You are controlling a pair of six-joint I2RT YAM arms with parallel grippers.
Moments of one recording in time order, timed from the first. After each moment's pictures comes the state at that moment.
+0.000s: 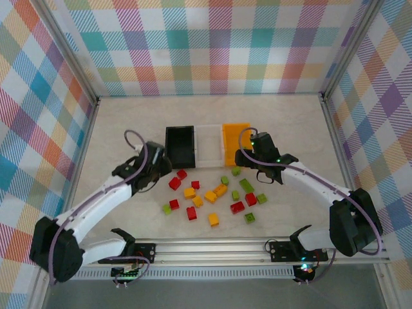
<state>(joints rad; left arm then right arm) -0.50 1.19 0.85 -0.54 -0.21 -0.84 0.52 1.35 0.85 -0.33 0.11 0.48</state>
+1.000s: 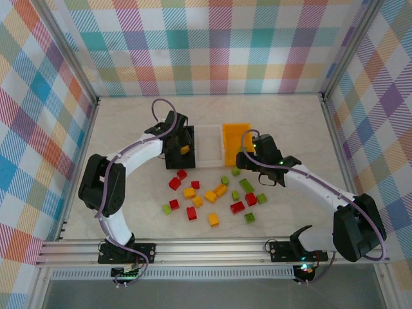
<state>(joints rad) -0.45 1.76 1.29 -0.47 -0.19 -0.79 0.52 1.30 0.82 -0.38 0.09 0.49</state>
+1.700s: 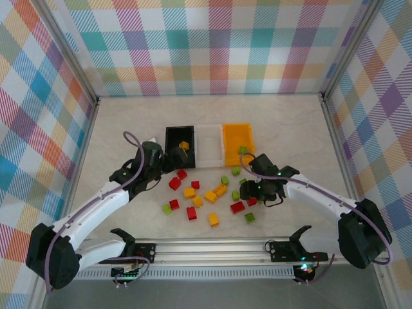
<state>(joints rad) -0.52 1.06 0.73 -0.34 -0.05 -0.87 0.62 1.24 0.71 -0.73 -0.08 0.57</state>
